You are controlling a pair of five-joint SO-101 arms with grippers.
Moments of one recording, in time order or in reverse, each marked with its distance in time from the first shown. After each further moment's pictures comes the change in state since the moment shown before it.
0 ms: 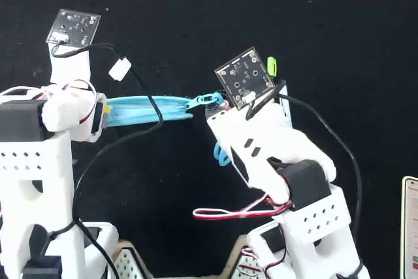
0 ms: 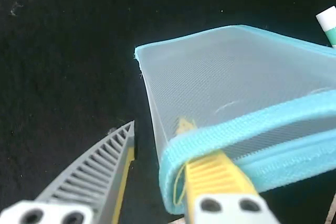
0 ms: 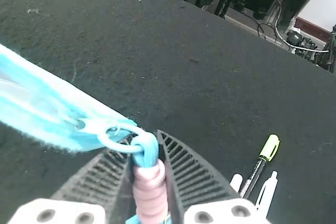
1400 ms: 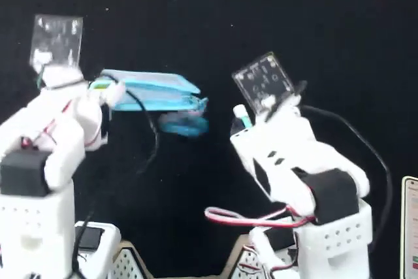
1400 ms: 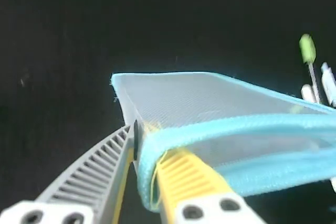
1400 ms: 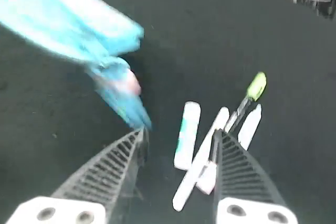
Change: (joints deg) left arm 5.1 -18.7 15.4 -20.0 9.9; right arm 6.7 0.4 -12.0 23.7 2.6
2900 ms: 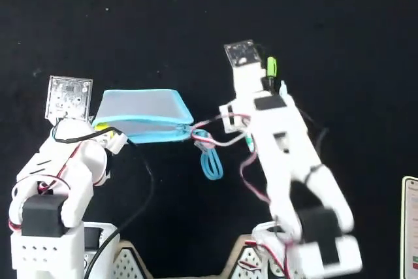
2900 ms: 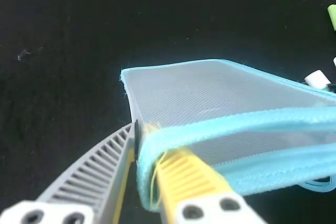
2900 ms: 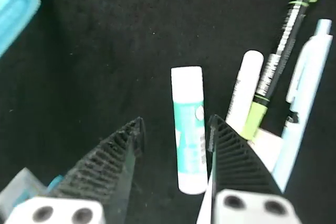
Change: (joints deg) left arm -2.2 -23.0 31.5 -7.9 -2.8; right arm 5.8 47.0 12.7 -35.7 -9.4
